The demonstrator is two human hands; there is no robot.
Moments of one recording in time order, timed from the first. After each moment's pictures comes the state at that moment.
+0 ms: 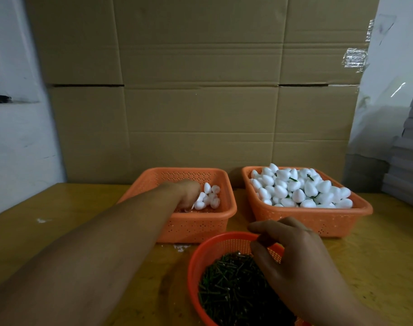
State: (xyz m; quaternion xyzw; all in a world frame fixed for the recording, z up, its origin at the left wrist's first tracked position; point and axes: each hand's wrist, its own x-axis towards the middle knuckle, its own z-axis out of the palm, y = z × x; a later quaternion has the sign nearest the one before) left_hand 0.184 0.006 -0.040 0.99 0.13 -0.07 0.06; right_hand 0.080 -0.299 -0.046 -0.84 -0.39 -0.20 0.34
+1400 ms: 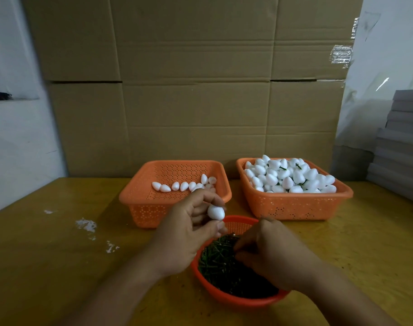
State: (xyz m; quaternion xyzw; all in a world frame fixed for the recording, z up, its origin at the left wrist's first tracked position) left_hand 0.000 -0.109 -0.054 0.79 -0.11 0.22 0.57; right_hand 0.082 -0.296 -0.048 -0.88 -0.43 -0.04 0.17
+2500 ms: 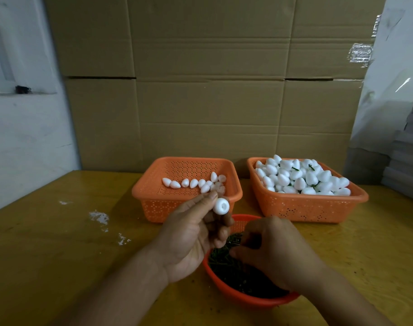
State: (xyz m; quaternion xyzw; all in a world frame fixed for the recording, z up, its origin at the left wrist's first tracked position) left_hand -0.009 -0.115 -0.046 0.55 -0.01 0.08 0.83; right_hand 0.072 -0.282 -0.051 -0.89 -0.38 -0.08 0.24
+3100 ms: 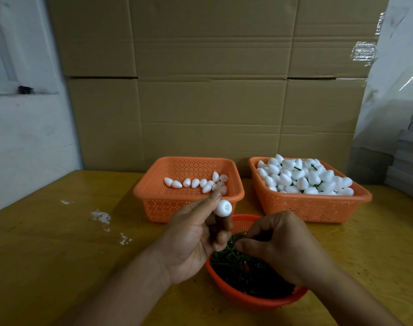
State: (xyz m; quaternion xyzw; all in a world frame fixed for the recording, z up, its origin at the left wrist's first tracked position) left_hand -0.009 -0.115 -0.048 0.56 0.00 0.08 0.83; right_hand 0.071 -0.289 -0.044 -0.84 -0.37 0.00 0.39
